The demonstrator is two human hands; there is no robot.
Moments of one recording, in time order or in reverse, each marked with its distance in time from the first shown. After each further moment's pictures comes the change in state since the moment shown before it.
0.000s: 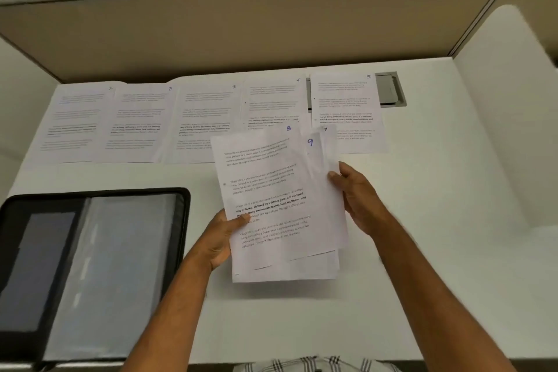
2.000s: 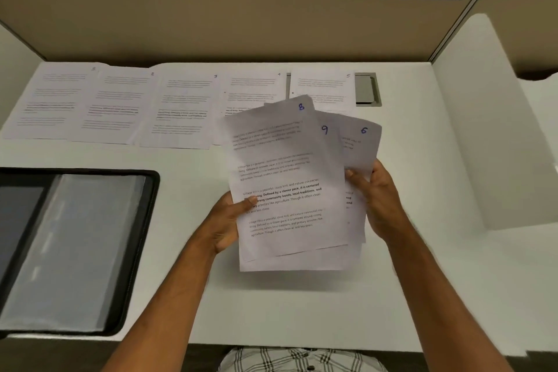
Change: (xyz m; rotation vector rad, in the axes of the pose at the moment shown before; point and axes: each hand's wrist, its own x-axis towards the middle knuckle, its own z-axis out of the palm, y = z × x) left_hand -0.003 -0.026 0.101 -0.071 -0.068 0.074; right_hand -0.043 -0.008 -0.103 -0.033 0.122 -0.224
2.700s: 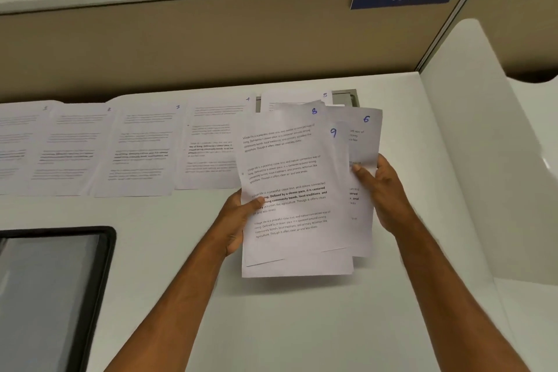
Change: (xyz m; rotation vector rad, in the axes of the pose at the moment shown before) left_hand 0.134 0.035 0.089 0.164 0.092 -0.005; right_hand 0.142 0.001 -0.088 -0.037 0.080 0.048
